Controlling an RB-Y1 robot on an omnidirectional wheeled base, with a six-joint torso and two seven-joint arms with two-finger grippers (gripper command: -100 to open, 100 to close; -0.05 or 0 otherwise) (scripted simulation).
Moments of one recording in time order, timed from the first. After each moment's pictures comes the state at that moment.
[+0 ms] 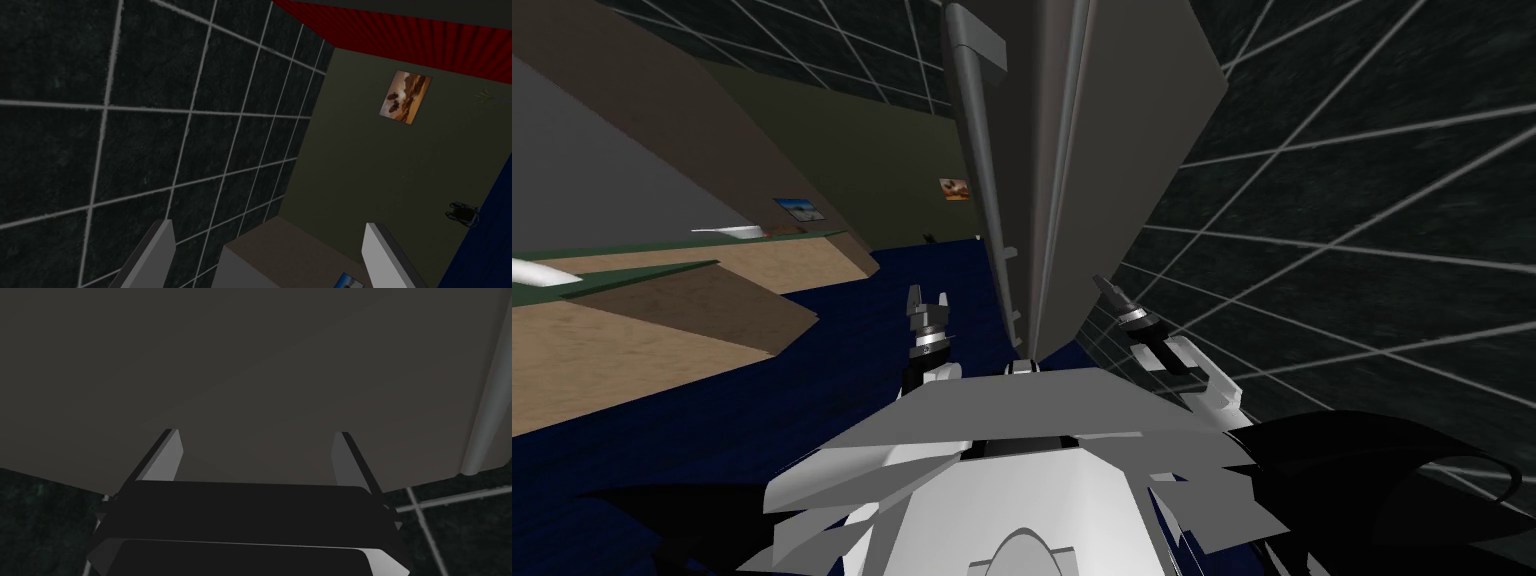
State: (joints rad) left arm 0.51 -0.04 -0.03 -2.20 0.11 -0.45 0.04; right arm 0.45 -0.60 -0.23 -2.10 0.25 -0.41 0.01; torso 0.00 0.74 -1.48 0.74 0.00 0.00
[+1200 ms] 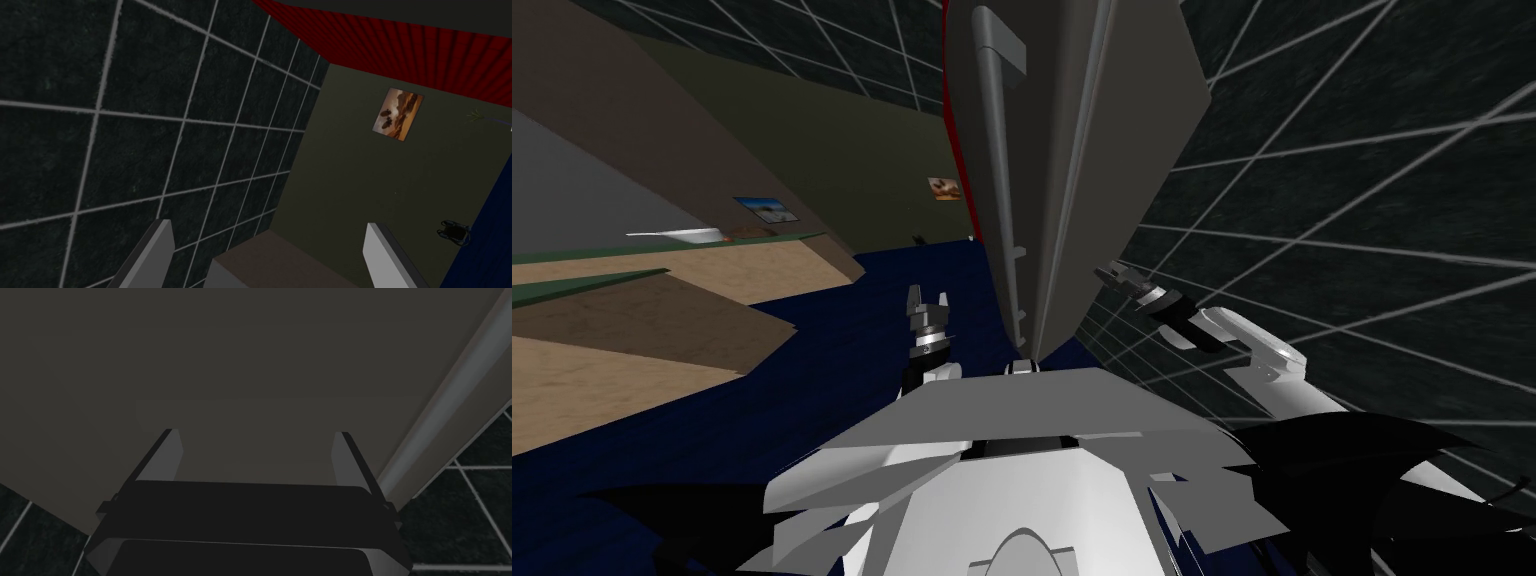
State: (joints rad) left arm 0.51 -0.04 -0.03 -2.20 0.11 -0.45 0.04; right arm 0.41 -0.94 -0.35 -2.05 0.34 -0.44 0.11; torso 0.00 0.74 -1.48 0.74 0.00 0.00
